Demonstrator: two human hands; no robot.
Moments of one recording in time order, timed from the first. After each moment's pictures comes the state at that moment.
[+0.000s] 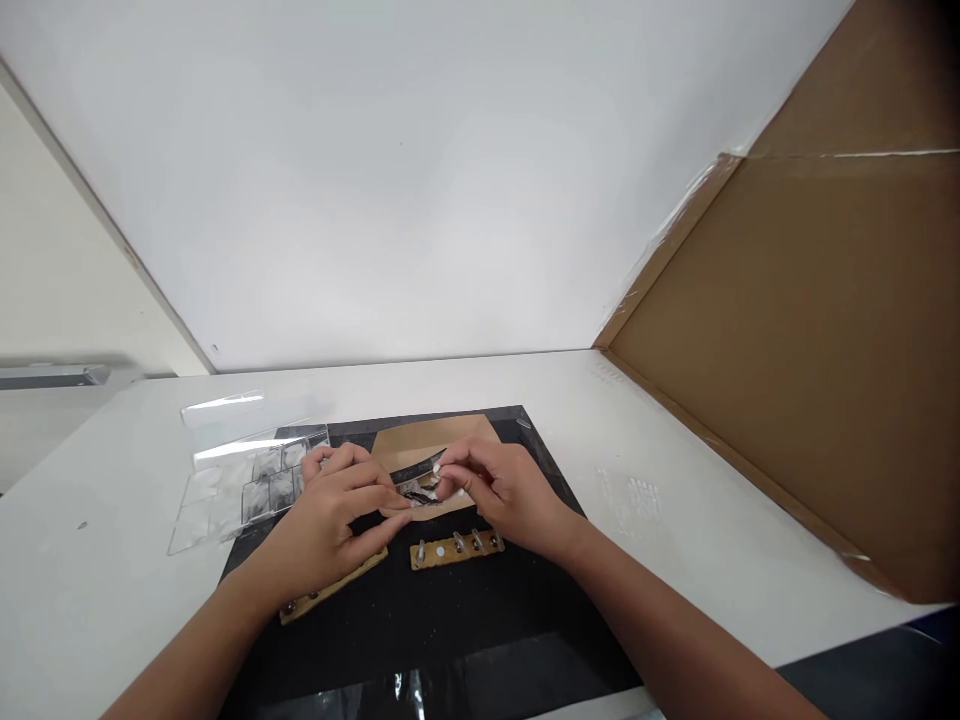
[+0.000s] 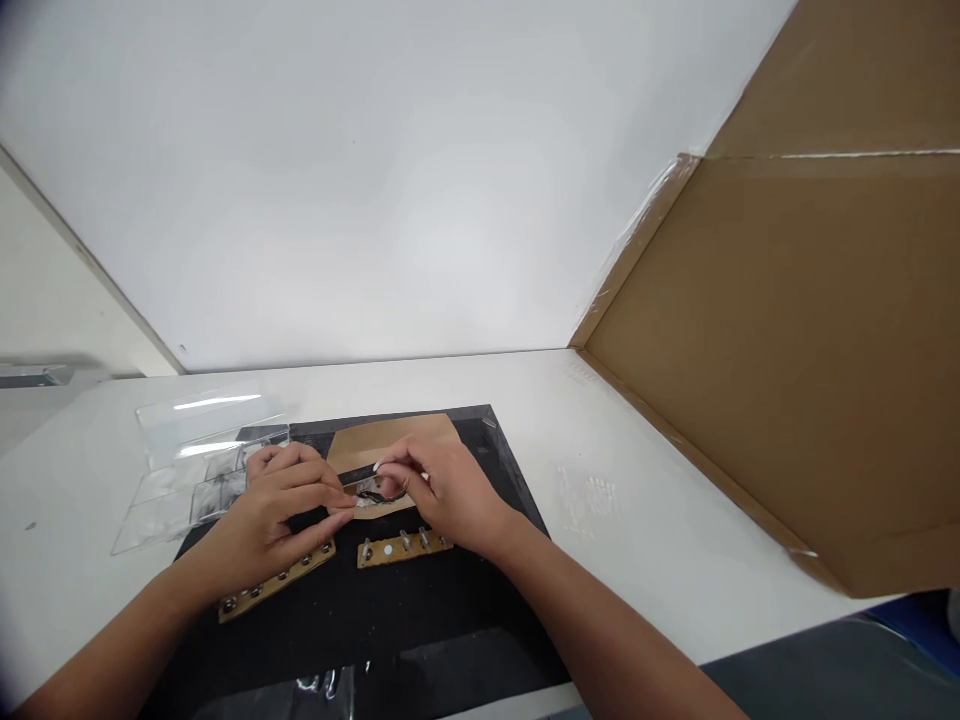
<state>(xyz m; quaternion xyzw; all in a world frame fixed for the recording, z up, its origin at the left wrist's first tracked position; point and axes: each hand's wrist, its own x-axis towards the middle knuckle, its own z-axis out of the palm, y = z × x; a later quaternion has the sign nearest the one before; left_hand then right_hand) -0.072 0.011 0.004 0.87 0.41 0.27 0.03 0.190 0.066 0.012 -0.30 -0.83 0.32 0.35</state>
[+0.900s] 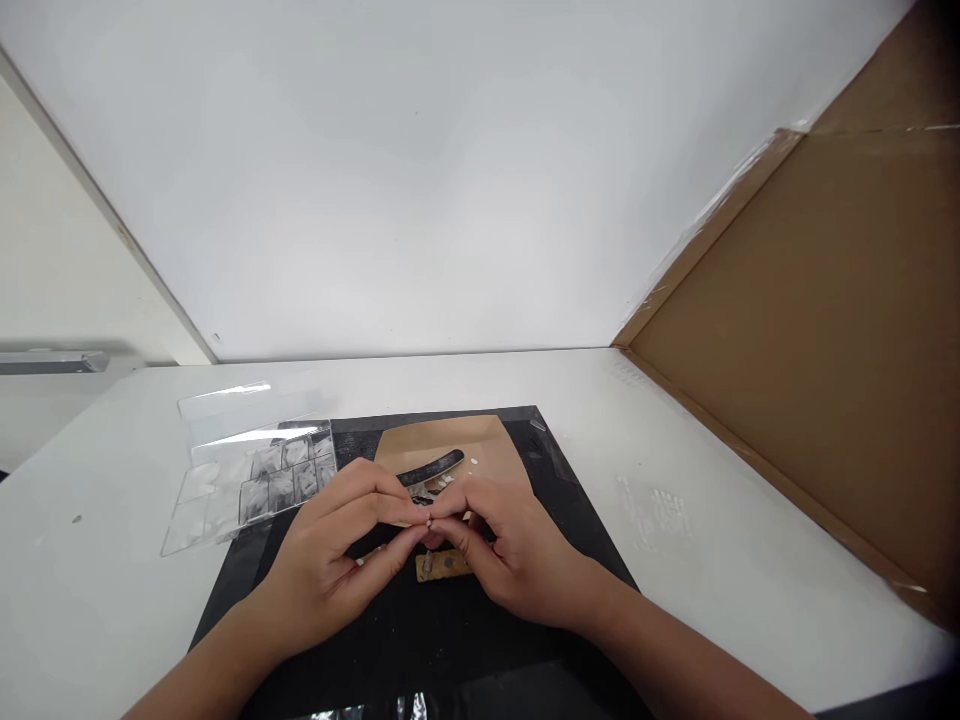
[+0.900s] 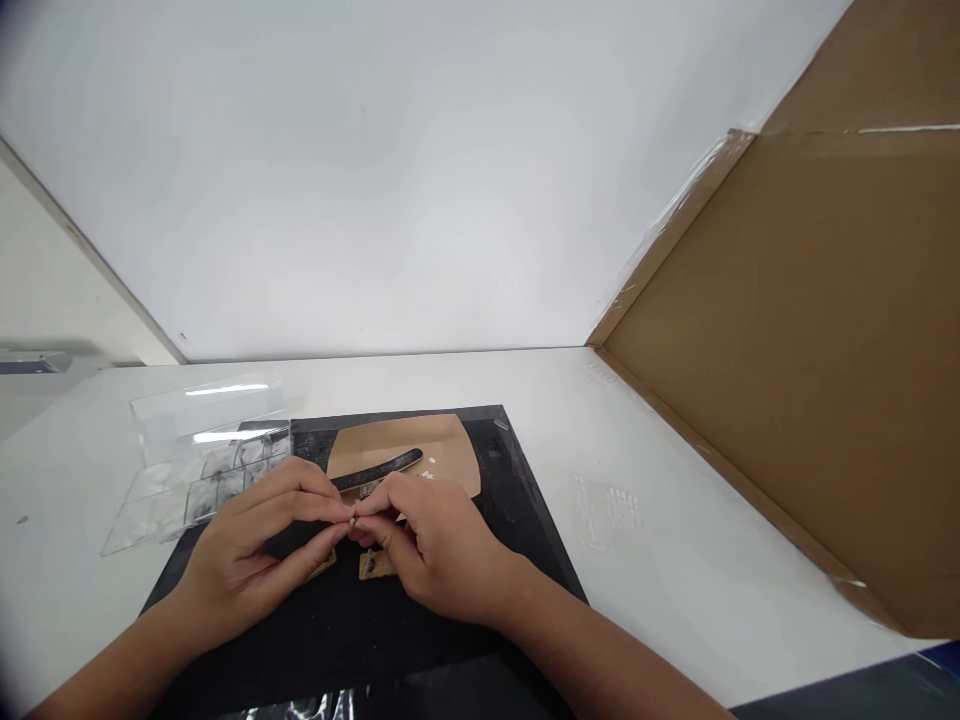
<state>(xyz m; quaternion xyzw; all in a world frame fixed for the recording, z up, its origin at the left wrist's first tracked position) -0.050 -0.002 0.014 0.81 0.35 0.46 0.12 0.180 0.038 0.016 -0.25 -0.84 0.34 0.34</state>
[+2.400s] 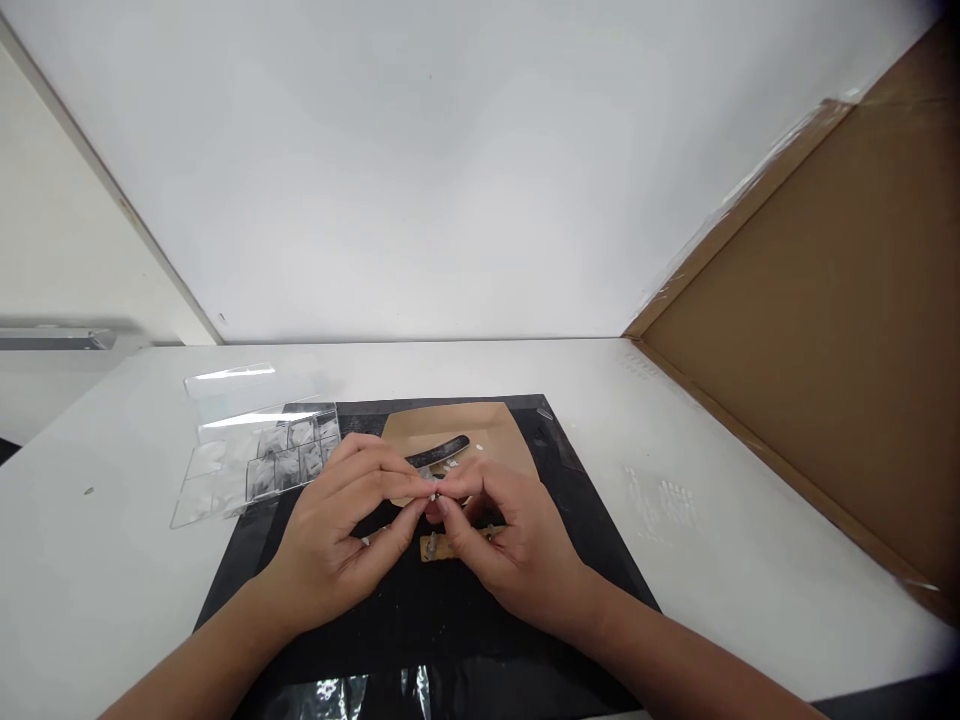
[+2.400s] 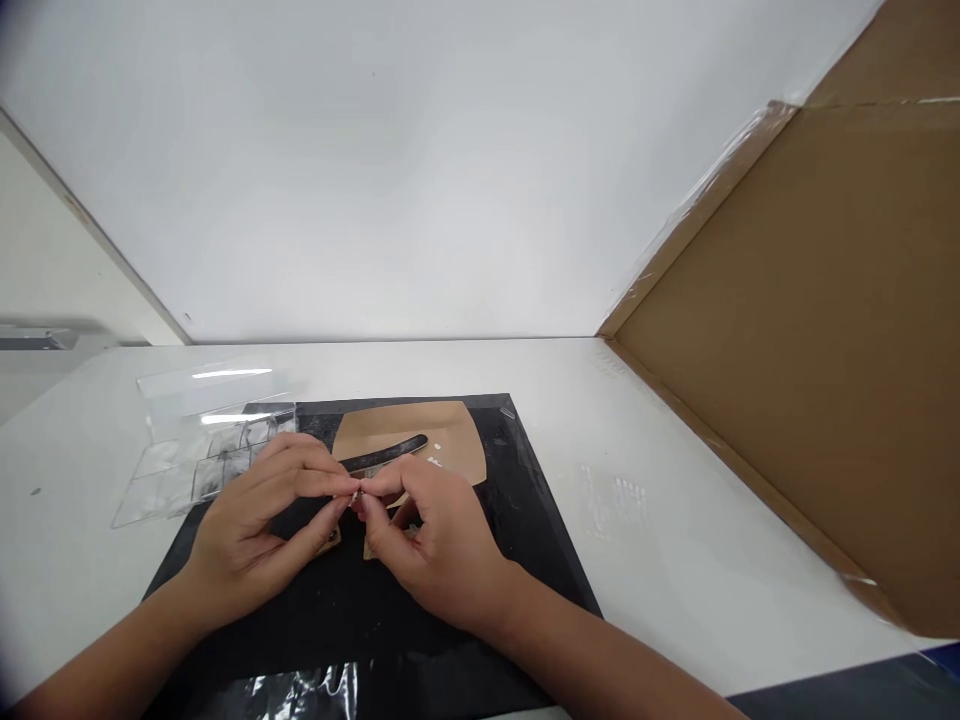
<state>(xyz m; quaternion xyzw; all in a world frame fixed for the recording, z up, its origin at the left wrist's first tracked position) -0.042 -0.002 0.018 0.80 0.34 0.48 0.09 0.168 0.024 0.004 -0.29 -0.77 0.37 0.43</state>
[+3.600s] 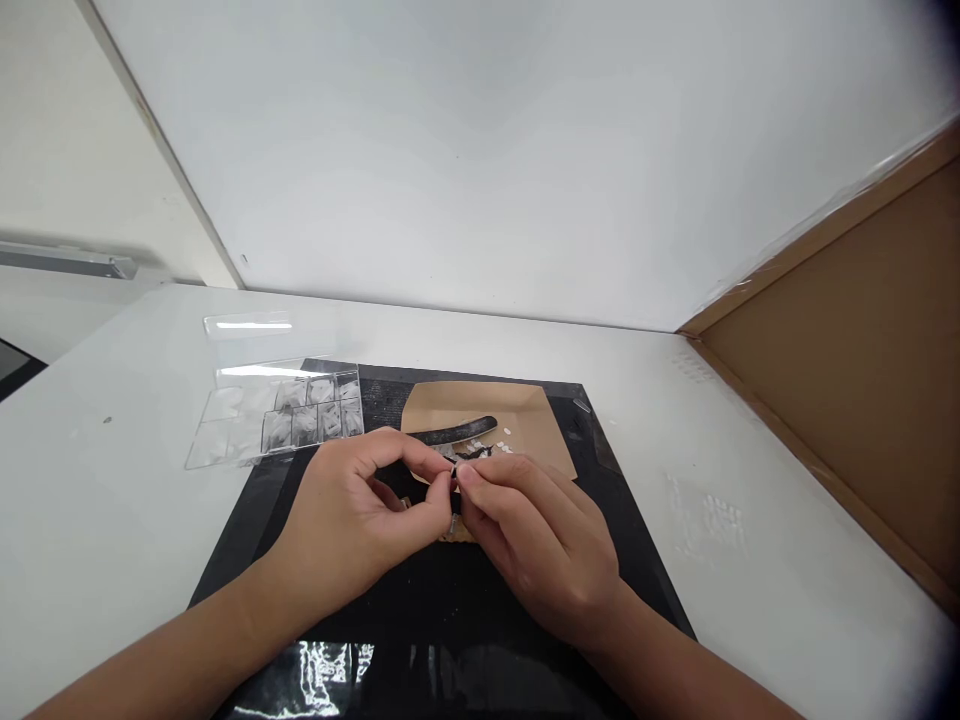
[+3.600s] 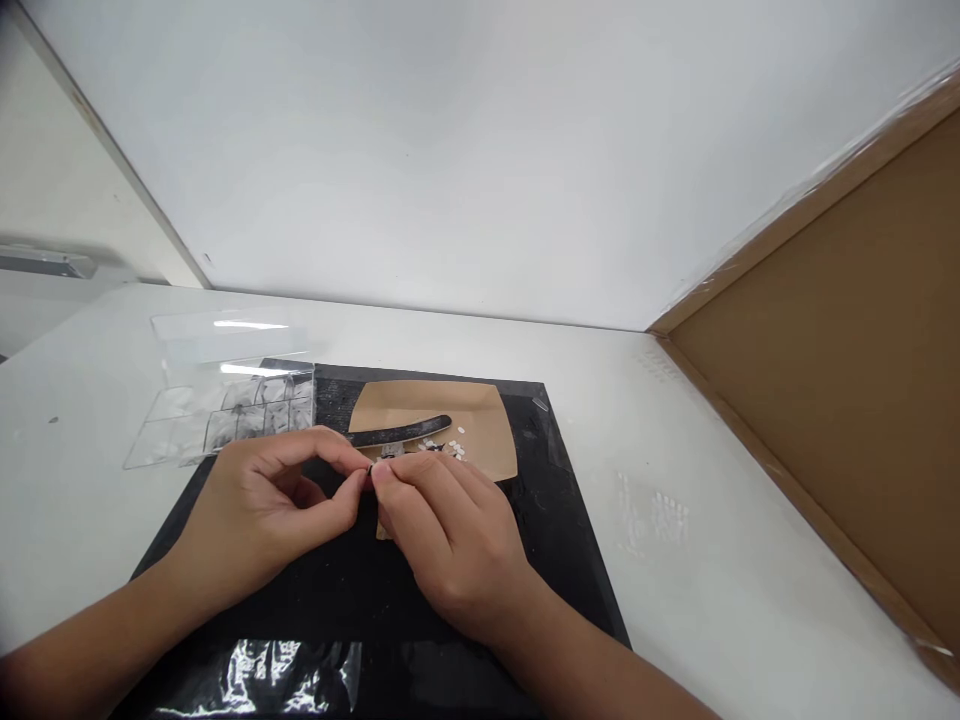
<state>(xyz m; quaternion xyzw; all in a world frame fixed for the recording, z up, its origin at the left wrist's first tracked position) -0.026 -0.017 0.028 0.58 0.58 0.48 0.31 0.167 0.025 -0.003 -0.22 -0.88 0.01 0.43</state>
